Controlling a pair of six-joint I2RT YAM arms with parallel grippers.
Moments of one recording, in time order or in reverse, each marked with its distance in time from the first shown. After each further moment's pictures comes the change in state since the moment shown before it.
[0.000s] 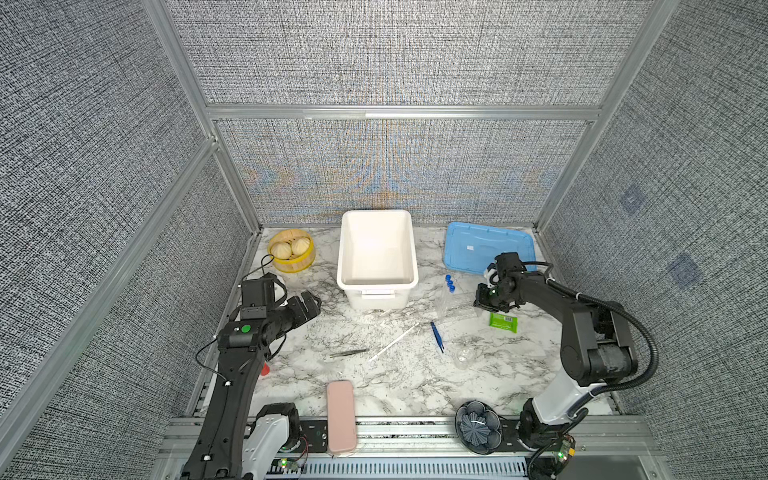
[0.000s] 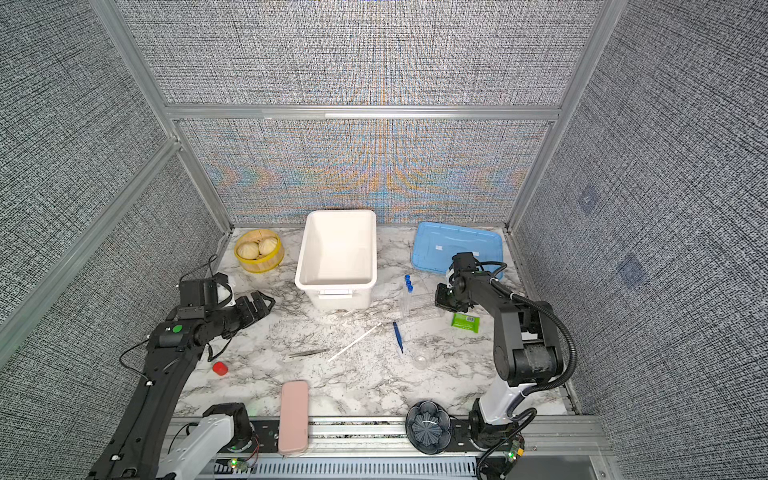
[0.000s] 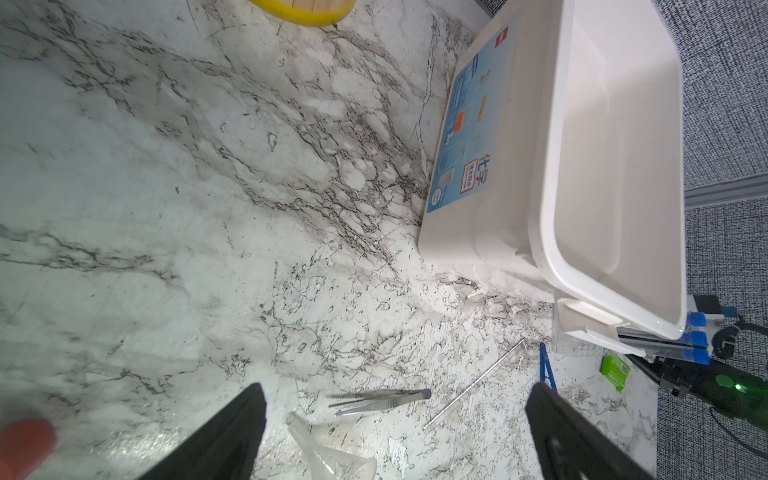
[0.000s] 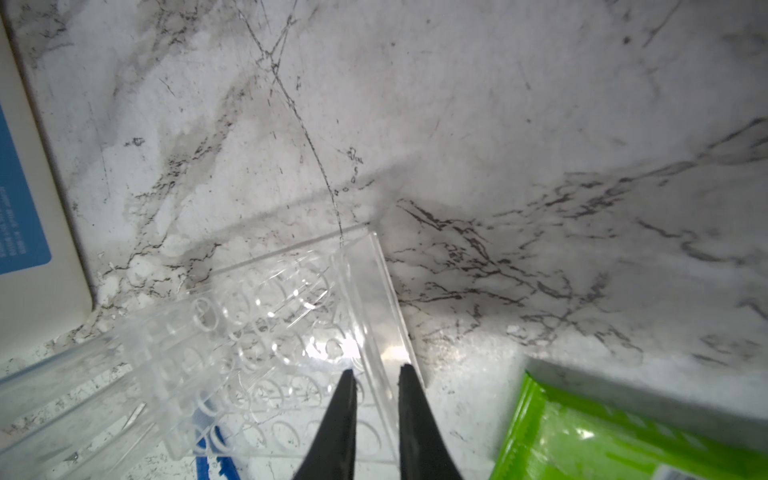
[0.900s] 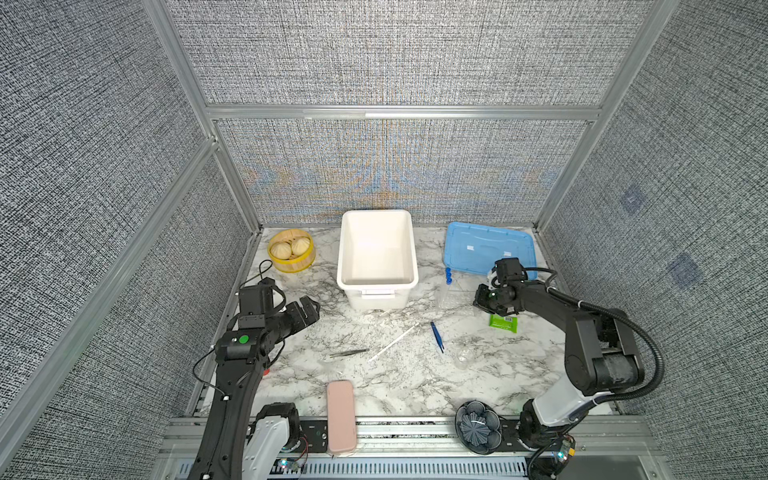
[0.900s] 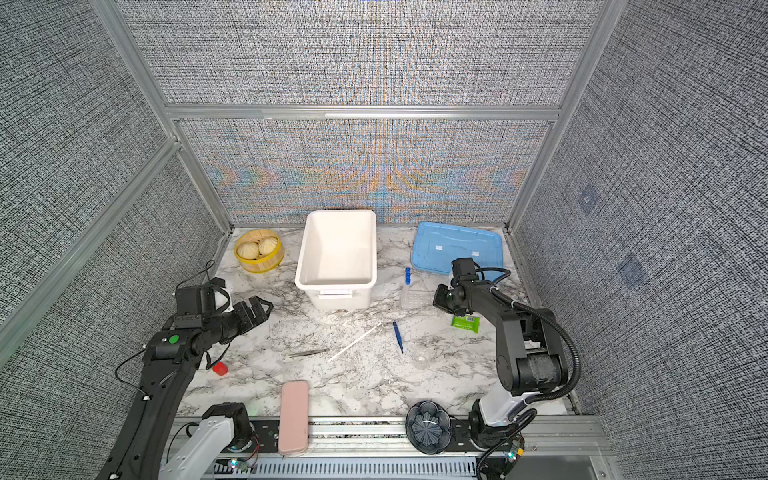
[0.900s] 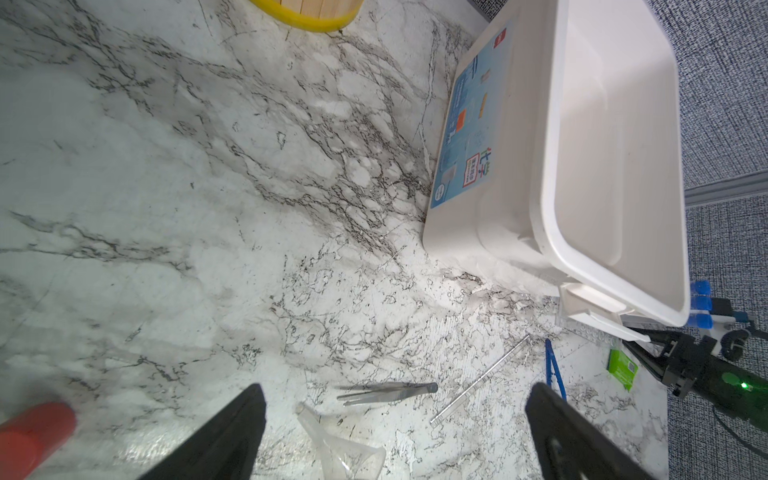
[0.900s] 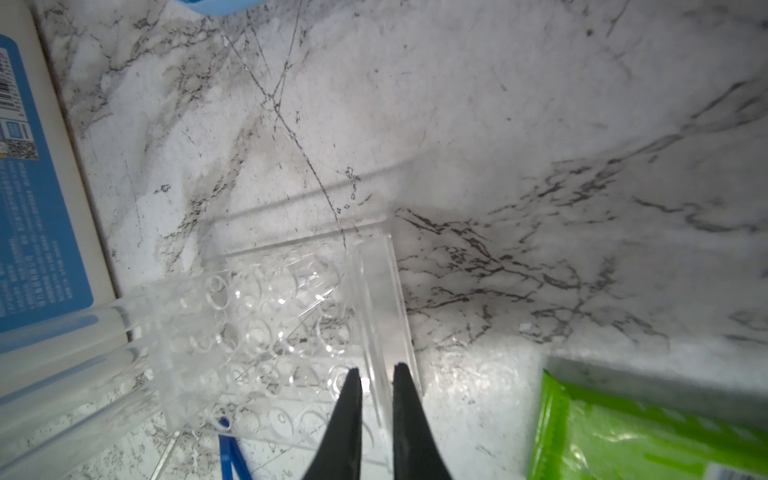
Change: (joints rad) left arm 0.000 -0.074 -0.044 -0.022 -0.002 0.000; right arm 0.017 -0.068 -0.120 0.163 0.009 0.169
